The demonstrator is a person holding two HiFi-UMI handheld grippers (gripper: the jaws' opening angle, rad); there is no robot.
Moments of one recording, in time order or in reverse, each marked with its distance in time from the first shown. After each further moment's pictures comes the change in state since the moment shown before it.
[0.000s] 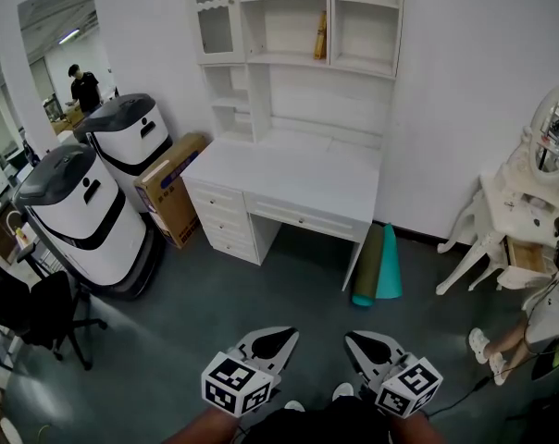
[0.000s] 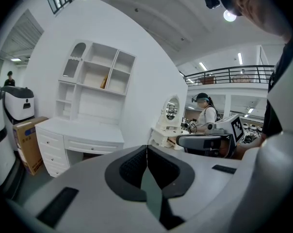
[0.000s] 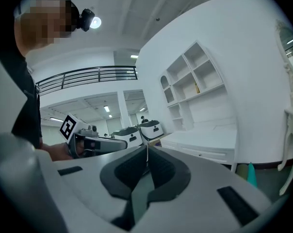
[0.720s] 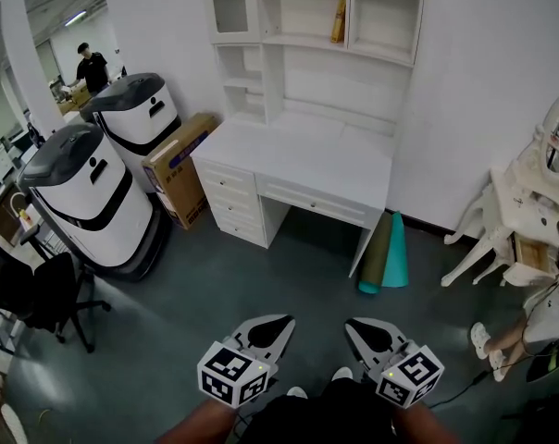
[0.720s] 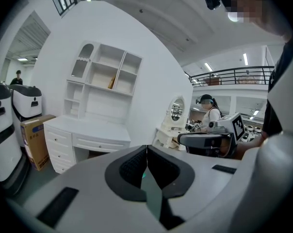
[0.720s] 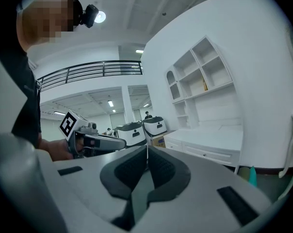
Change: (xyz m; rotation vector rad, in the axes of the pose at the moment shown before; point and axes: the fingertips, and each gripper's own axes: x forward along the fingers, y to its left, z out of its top) left arm -0.029 0.028 -0.008 -0.033 -0.003 0.053; right arm 0.029 0.023 -0.003 -0.045 0.052 0.041
